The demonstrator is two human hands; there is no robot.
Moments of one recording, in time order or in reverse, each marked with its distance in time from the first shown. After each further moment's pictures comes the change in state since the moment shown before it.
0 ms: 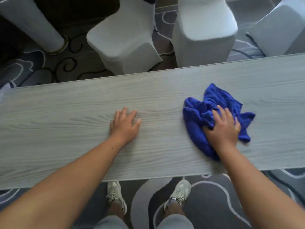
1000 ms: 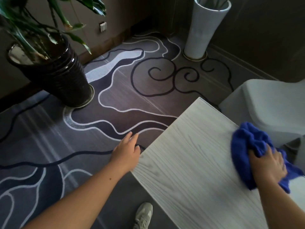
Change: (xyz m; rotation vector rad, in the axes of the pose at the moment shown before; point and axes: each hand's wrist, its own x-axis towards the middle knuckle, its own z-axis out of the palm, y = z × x) left_hand -0.094 -0.554 -0.138 -0.544 0.261 -0.561; right_hand 0.005 -0.560 0.180 -0.164 -0.122 -0.264
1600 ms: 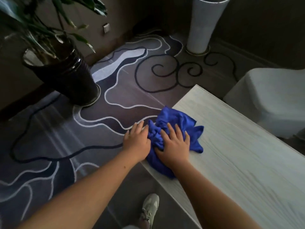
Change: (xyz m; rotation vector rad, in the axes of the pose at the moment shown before) left_hand -0.027 0.035 0.025 0.290 0.069 0.078; right_hand -0.188 -0.137 0.058 -0.162 -0.279 -0.868
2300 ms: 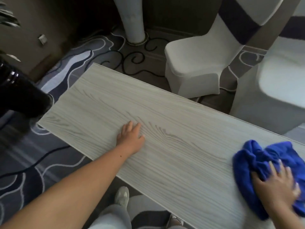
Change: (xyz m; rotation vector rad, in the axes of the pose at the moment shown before) left_hand -0.177 0.337 0.169 0.139 -0.180 0.058; right_hand -0.498 0.521 -0.003 0.177 0.188 1.010
